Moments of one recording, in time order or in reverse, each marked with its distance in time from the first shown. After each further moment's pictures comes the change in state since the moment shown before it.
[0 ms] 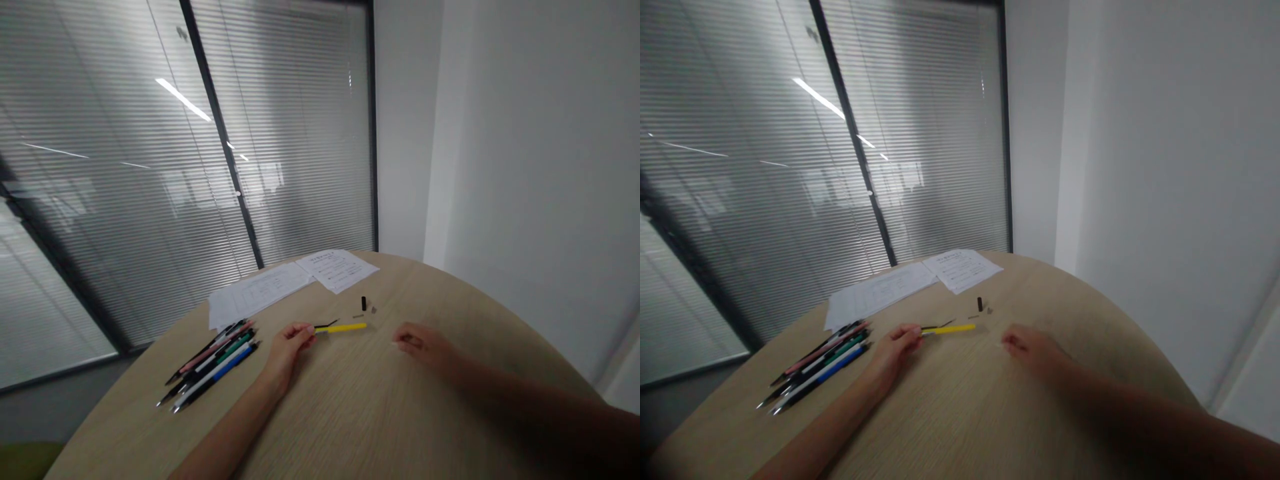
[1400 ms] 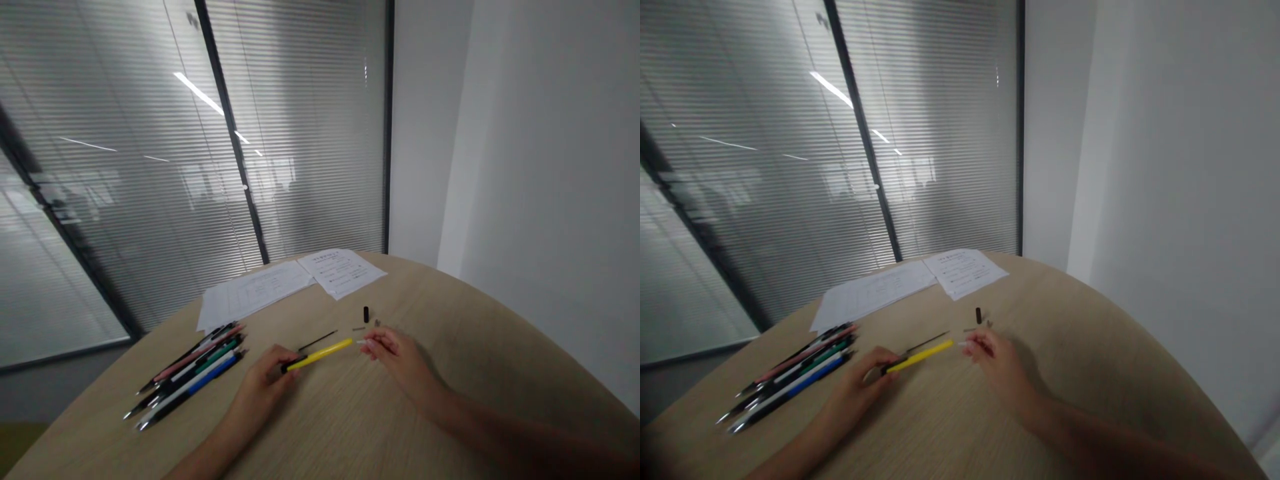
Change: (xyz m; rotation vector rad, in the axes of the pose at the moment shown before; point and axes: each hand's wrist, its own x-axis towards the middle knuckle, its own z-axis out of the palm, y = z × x) left_hand -0.015 -0.001 -0.029 0.786 -0.124 0.471; right_hand 0.044 -0.036 0.047 0.640 0.176 0.227
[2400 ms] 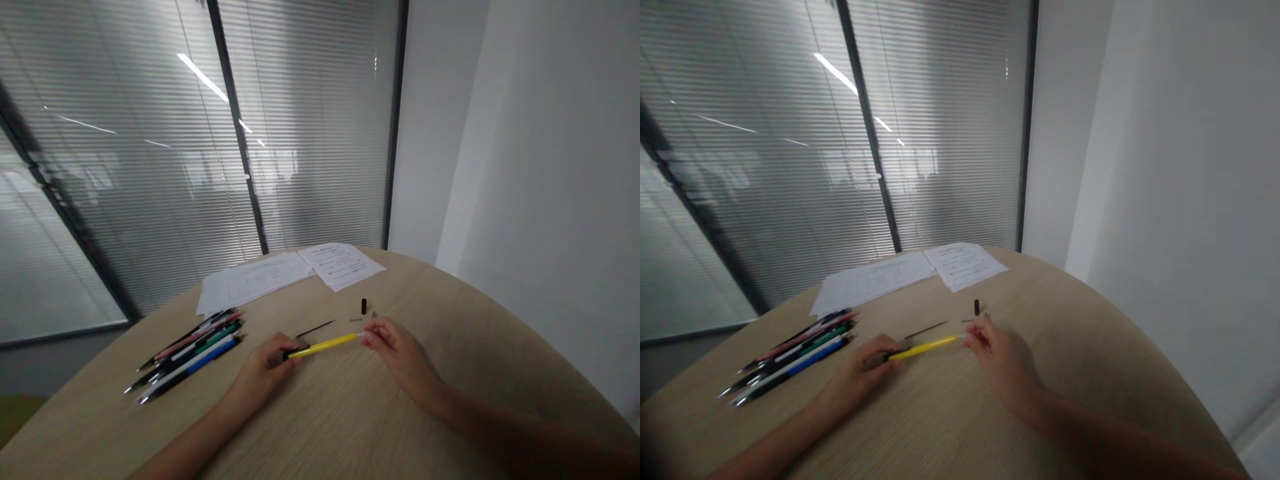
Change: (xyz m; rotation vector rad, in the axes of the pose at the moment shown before) left_hand 0.000 0.005 0.003 -0.033 -0.083 0.004; right_hand -0.008 -0.007 -0.005 -0.107 0.010 -0.047
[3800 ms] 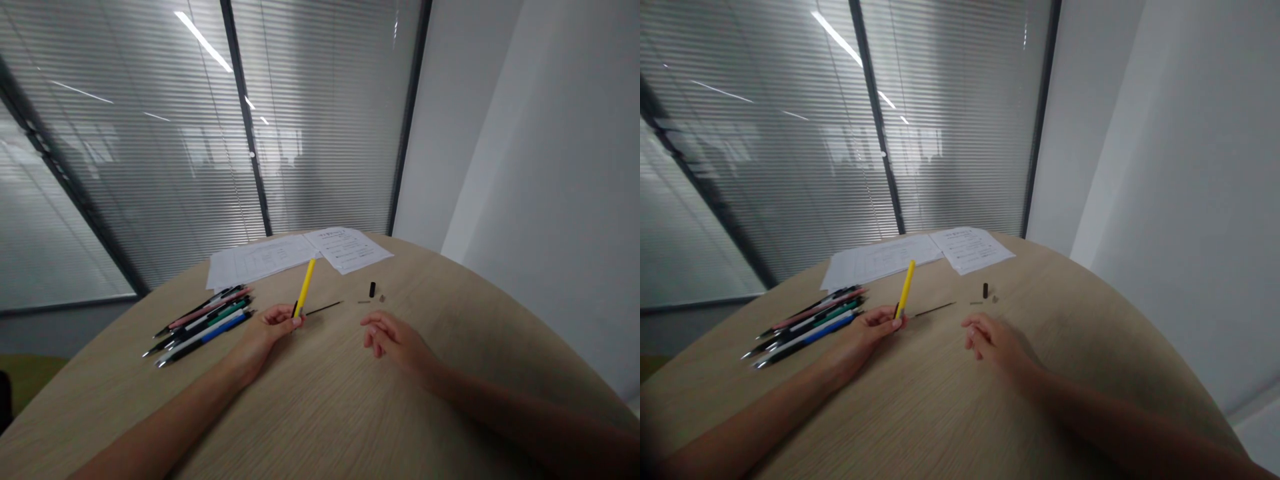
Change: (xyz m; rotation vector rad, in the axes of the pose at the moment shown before) left_hand 0.005 -0.004 0.000 -0.570 0.108 -0.442; right_hand -0.010 -0.002 -0.001 -0.180 -0.294 -0.025
